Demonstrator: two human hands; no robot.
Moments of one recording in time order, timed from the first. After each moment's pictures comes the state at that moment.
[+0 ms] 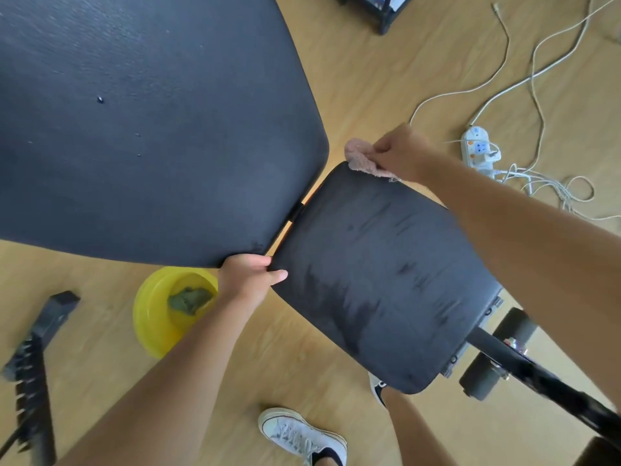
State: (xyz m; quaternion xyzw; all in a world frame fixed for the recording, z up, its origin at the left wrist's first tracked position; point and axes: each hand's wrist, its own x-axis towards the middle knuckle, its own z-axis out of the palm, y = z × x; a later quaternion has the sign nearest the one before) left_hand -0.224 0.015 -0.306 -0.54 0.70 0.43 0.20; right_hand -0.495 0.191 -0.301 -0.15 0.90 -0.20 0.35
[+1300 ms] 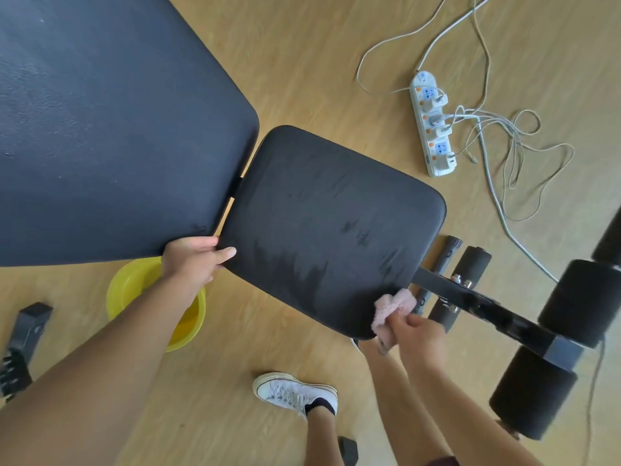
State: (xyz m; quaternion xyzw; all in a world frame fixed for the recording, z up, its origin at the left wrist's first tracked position) left_hand -0.234 0.024 -0.292 -0.57 0.66 0.43 0.23; right_hand -0.201 0.370 -0.261 0.47 0.69 -0.39 0.38
